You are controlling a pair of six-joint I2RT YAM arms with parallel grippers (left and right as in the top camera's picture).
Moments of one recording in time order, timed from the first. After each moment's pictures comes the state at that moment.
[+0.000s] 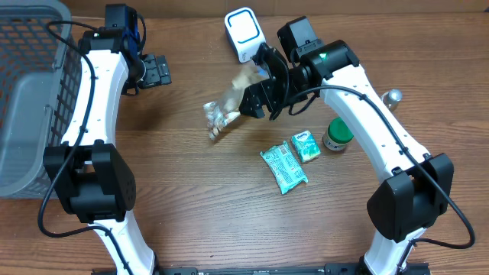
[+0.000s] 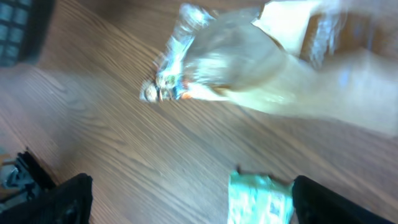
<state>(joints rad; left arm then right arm) 0.03 2.05 1.89 -1.11 -0.06 -0.24 0.42 1.94 1.83 -1.13 -0.44 0.00</state>
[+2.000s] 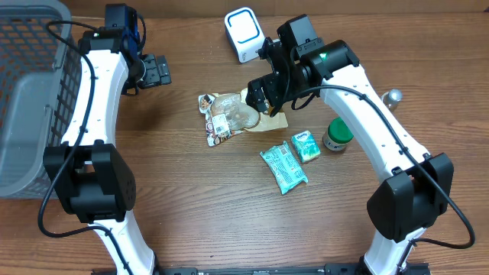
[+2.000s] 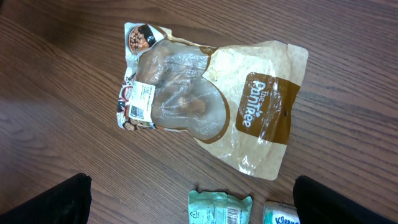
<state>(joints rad) 0.03 2.05 1.89 -1.11 -0.06 -0.24 0.42 1.94 1.83 -1.06 -0.27 0.03</state>
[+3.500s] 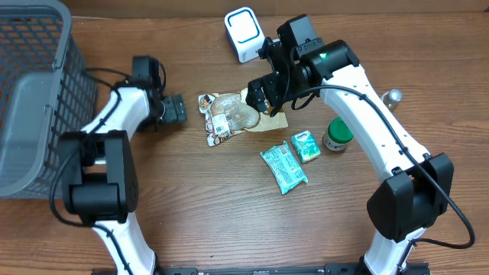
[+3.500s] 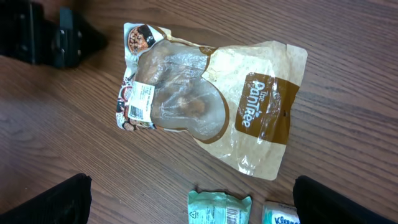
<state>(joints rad) 0.00 2.03 1.34 -0.60 -0.03 -0.23 0.42 1.94 1.83 -1.05 -0.26 0.03</state>
